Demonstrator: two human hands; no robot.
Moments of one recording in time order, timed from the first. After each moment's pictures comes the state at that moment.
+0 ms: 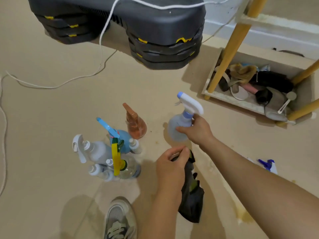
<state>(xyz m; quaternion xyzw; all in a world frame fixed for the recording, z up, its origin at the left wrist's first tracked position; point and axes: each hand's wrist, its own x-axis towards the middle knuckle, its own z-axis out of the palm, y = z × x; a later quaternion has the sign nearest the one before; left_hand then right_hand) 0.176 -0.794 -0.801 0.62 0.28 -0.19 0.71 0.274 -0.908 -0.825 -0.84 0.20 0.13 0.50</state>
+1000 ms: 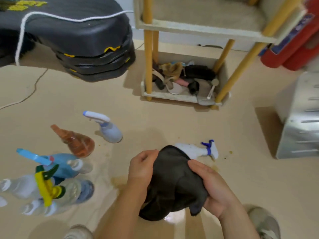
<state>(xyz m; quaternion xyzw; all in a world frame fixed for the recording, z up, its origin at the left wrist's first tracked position) 0.170 -0.871 -0.800 0.66 0.23 -0.31 0.64 0.070 -1.014 -0.773 -0.37 0.41 0.09 0.83</state>
